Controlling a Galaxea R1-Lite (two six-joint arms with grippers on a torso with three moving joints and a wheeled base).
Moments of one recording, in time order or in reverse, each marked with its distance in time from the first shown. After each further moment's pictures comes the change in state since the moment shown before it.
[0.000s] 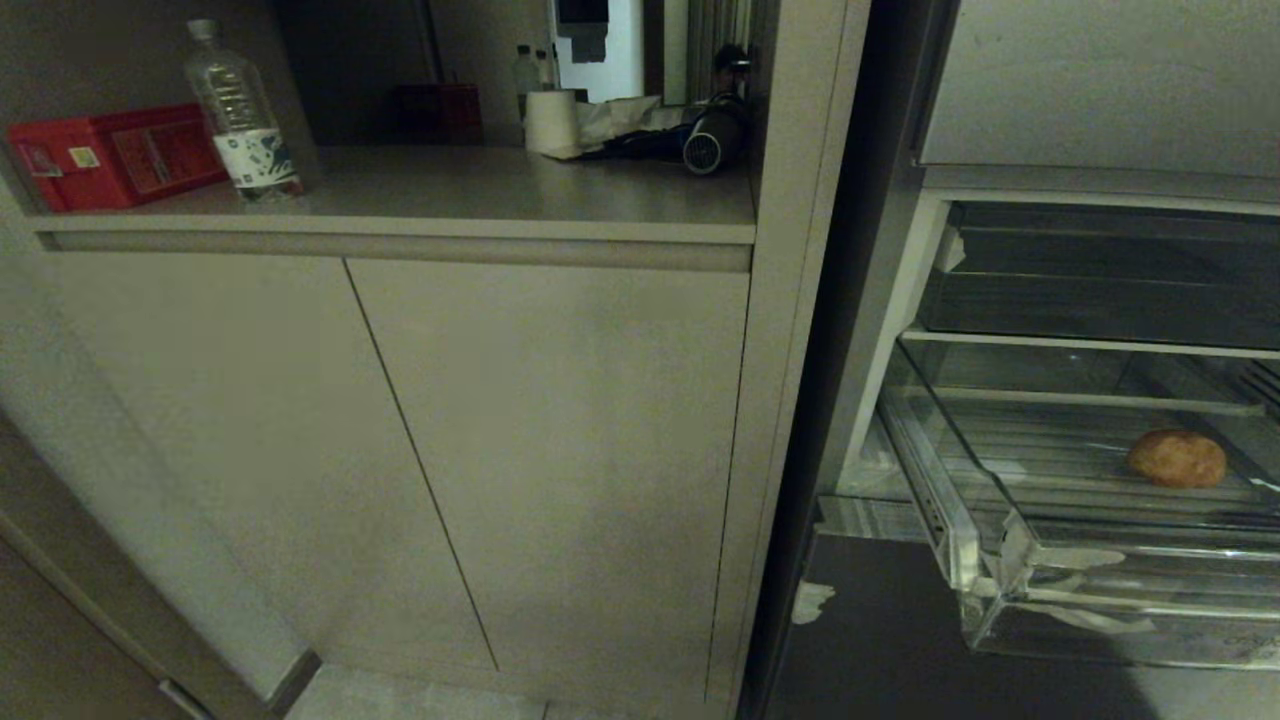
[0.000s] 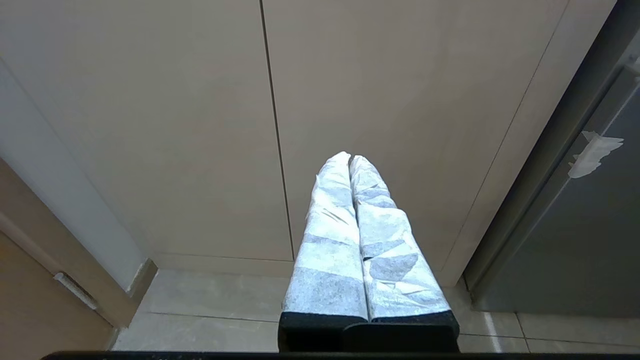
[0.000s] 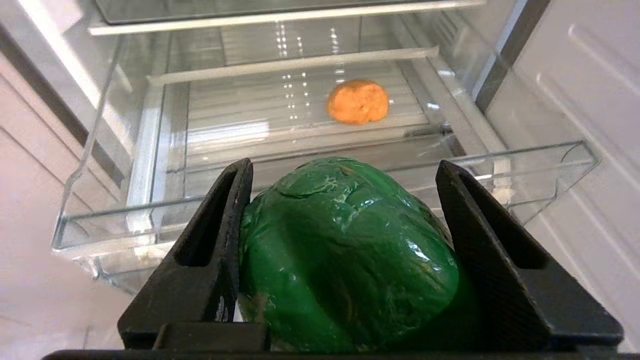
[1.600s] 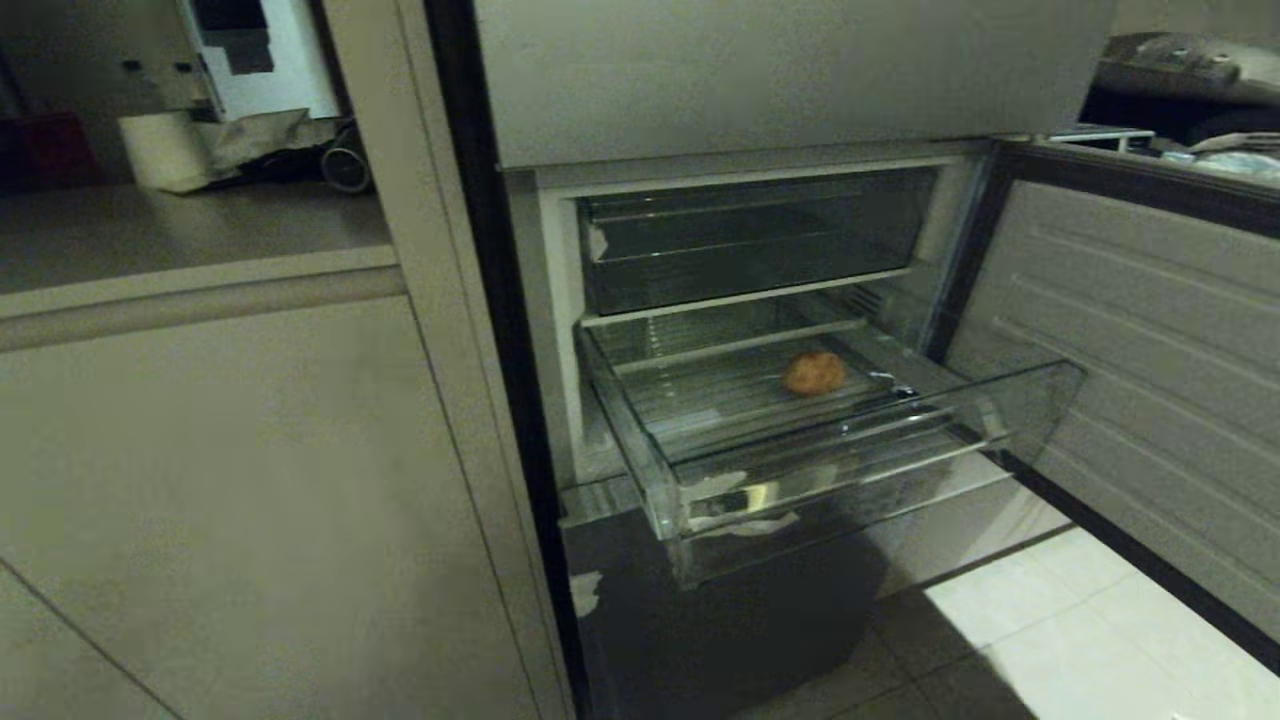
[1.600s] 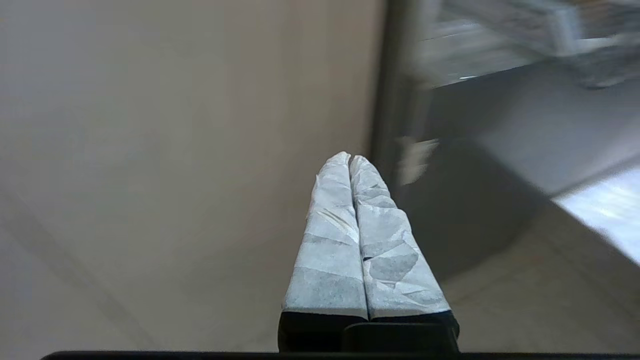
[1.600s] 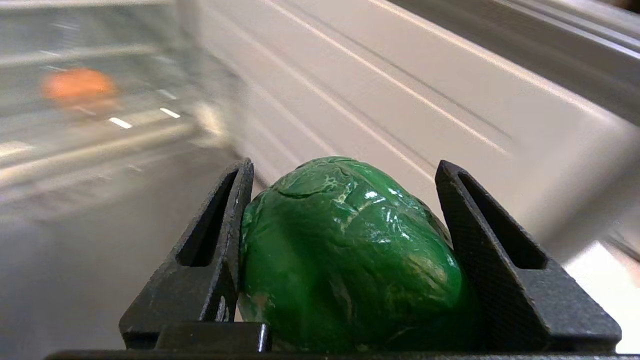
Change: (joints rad) left arm 0.000 0.000 0.000 0.000 0.000 0.000; right arm -0.003 -0.156 0.111 -0.132 -0.008 -0.151
